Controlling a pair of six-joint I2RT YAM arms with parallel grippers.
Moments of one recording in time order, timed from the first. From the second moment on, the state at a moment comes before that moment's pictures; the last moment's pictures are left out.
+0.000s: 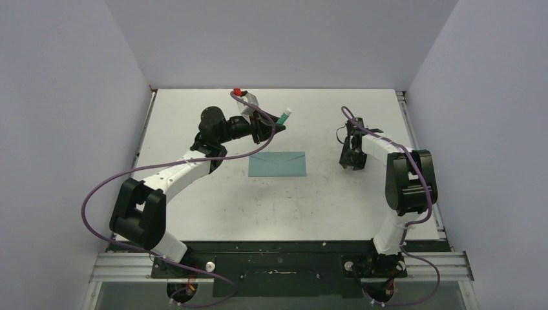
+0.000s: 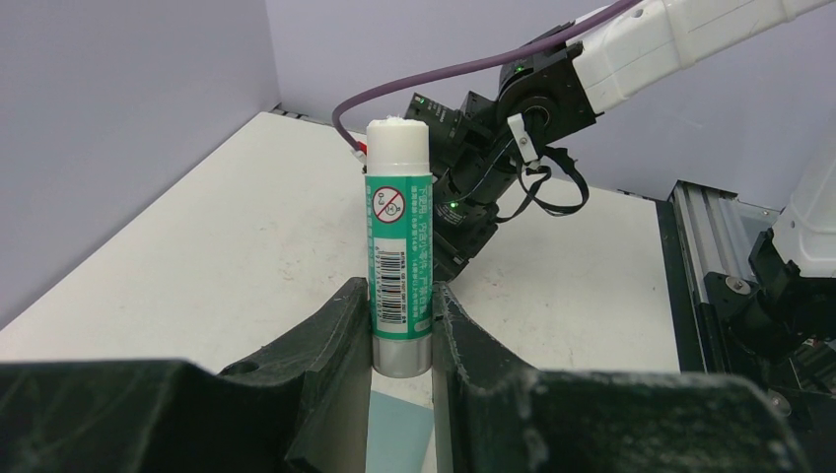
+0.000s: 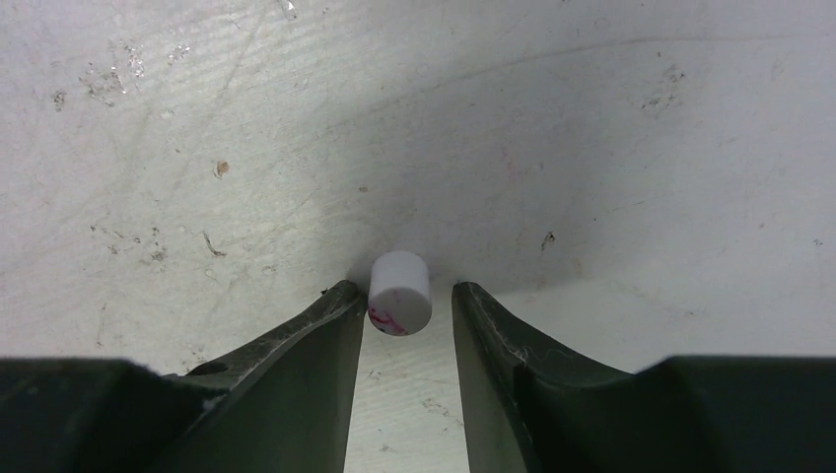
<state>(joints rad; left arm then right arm) -0.47 1.54 1.04 0.68 0.79 -0.22 0.13 1.82 1.16 -0.58 0.18 0.40</state>
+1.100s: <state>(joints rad) -0.48 1.54 1.04 0.63 0.79 -0.17 0.13 1.78 1.17 -0.56 0.08 0.38</state>
